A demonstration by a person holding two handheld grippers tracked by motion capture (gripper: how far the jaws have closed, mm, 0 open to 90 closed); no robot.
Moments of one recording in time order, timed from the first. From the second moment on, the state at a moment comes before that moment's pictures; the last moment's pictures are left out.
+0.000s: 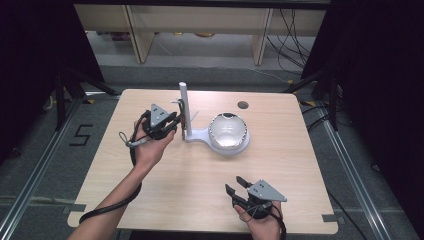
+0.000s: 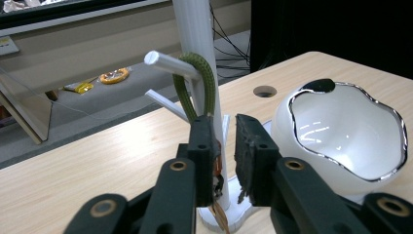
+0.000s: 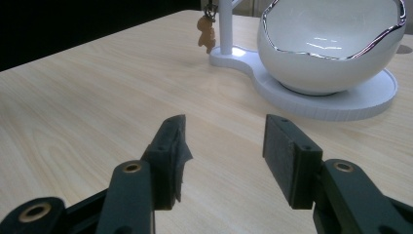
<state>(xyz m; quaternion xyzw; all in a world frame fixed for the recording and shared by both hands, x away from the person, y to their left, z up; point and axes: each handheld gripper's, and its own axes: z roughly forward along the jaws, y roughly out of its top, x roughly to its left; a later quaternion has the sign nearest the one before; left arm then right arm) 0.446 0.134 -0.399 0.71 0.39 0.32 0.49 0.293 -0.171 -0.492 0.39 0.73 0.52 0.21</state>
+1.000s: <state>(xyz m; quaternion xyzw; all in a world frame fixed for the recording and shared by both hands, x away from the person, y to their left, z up) 0.396 0.185 -0.410 0.70 0.39 0.30 0.51 0.293 -0.173 -0.493 0.40 0.73 0.51 0.21</state>
